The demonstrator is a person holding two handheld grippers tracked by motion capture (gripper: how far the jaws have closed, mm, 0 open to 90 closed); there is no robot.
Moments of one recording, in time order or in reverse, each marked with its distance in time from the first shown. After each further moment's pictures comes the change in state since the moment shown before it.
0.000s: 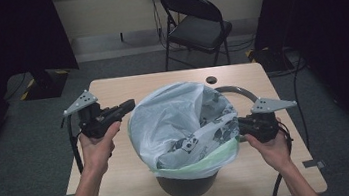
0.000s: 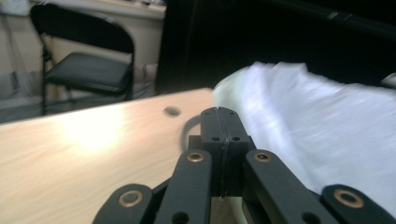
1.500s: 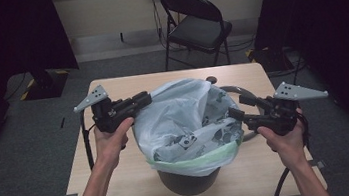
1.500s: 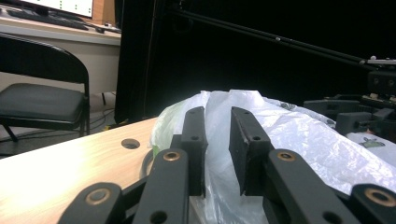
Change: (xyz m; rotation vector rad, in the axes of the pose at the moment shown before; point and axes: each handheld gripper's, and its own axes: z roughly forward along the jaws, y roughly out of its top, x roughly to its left) left arm -0.012 0.012 0.032 -0.106 -0.187 0.048; right arm 0.011 0.042 -0.044 -0.167 -0.029 0.054
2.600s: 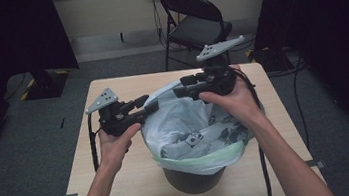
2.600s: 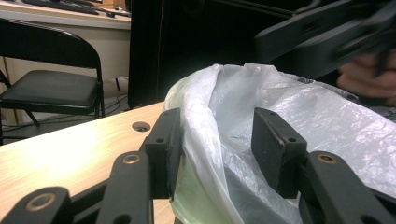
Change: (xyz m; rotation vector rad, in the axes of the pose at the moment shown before) left arm -0.011 -0.009 0.003 0.076 0.068 0.037; right arm 0.043 0.094 0.126 0.310 0.168 -0.150
